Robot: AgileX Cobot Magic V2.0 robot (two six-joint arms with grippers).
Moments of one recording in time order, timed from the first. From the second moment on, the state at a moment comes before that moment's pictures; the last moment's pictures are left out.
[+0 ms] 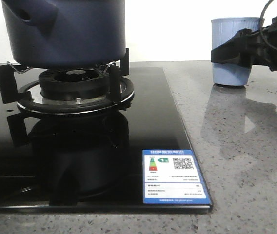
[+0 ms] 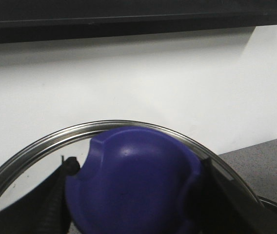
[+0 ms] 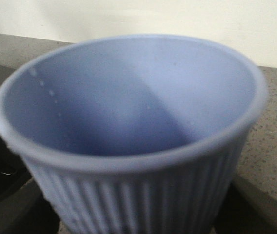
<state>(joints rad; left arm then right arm) -0.05 1.19 -1.17 -1.11 0.40 1.13 -0.08 1.71 -0.81 -0.91 -0.78 0.70</state>
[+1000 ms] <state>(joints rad) -0.05 1.19 -1.17 -1.11 0.40 1.13 -0.20 1.60 -0.81 -1.23 -0.80 1.03</state>
